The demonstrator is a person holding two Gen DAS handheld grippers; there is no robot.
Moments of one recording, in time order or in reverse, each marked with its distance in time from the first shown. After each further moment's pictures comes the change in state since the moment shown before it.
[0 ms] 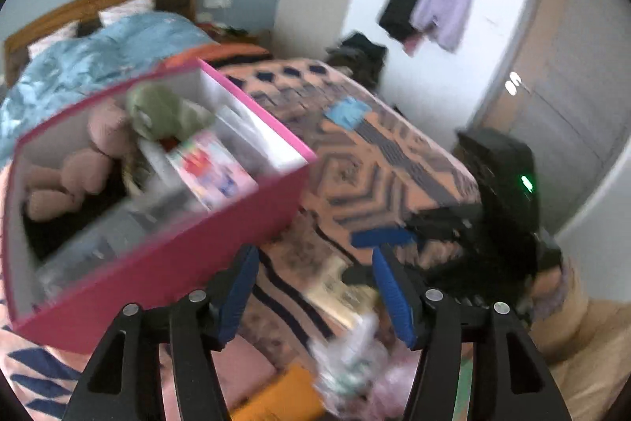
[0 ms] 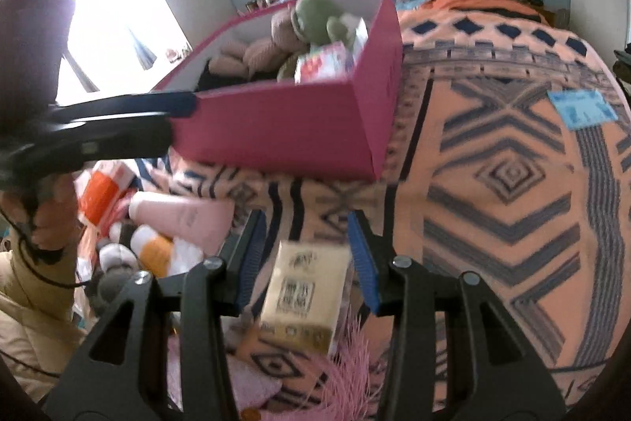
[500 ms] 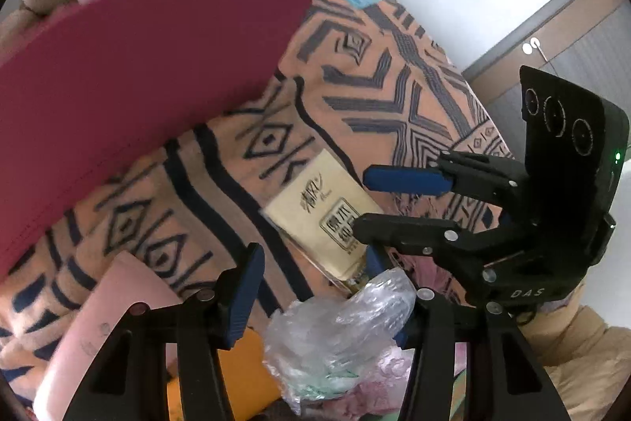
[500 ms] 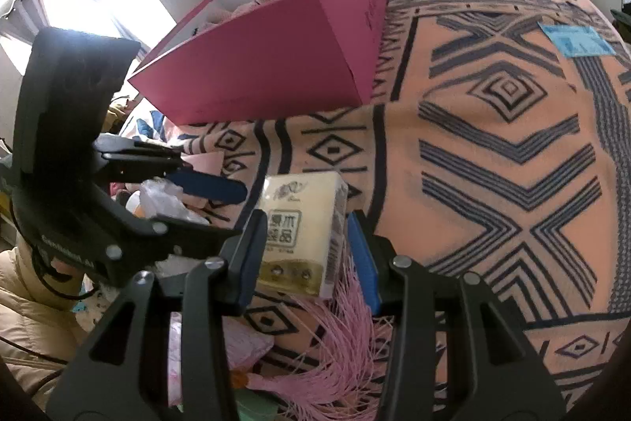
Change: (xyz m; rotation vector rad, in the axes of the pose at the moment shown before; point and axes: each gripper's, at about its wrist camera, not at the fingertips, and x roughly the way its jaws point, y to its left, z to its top) left arm 0.098 0.011 -0.026 -0.186 0.369 -0.100; right arm 0.006 -0.016 -0.032 0.087 0.070 0.038
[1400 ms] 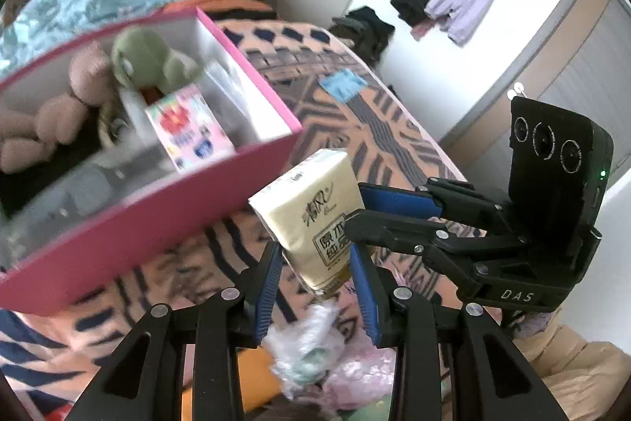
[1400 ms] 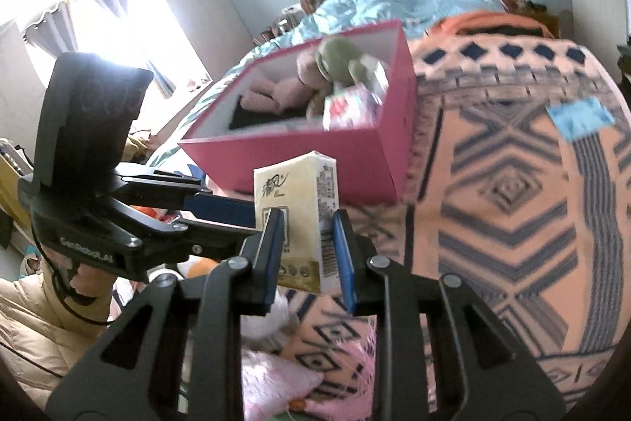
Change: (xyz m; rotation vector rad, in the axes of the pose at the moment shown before) left arm -0.096 -0.023 0.007 0.035 -0.279 0.044; right arm -0.051 0.043 0.048 -0.083 -0.212 0.054
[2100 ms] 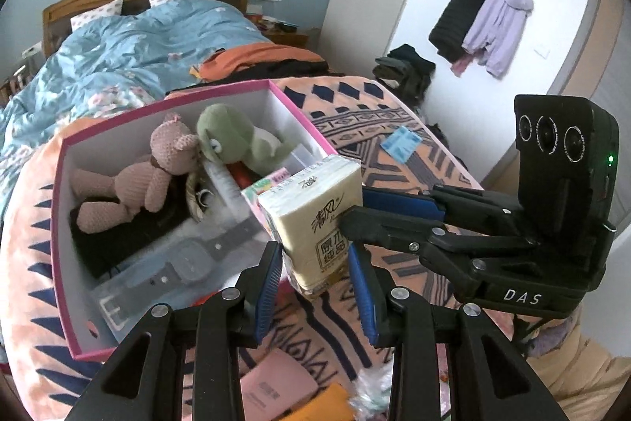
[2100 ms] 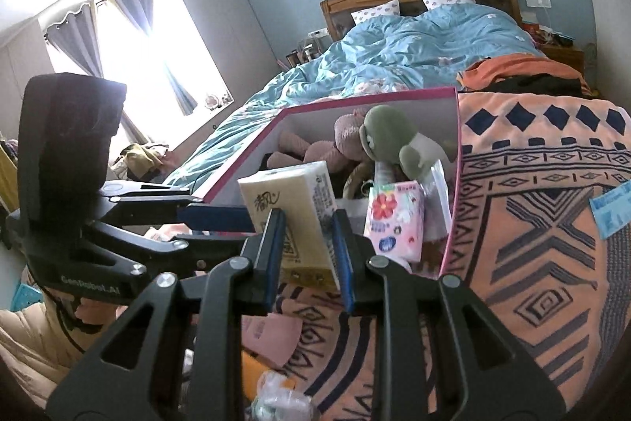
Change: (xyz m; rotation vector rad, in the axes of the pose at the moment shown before) left arm -0.038 0.040 0.038 -0.004 -0.130 0.172; right arm 0.040 0.017 0.070 -0.043 -0.069 0.066
